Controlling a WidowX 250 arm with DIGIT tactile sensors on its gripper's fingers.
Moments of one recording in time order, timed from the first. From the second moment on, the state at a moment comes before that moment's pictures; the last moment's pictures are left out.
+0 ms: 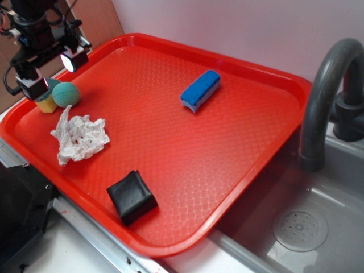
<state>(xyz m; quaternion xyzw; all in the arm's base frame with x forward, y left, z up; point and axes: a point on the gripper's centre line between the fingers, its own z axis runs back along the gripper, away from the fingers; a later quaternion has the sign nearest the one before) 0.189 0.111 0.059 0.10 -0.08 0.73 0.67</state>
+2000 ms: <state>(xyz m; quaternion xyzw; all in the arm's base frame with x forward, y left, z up) 0.247 0.037 0.174 -0.11 -0.06 0.29 0.95</state>
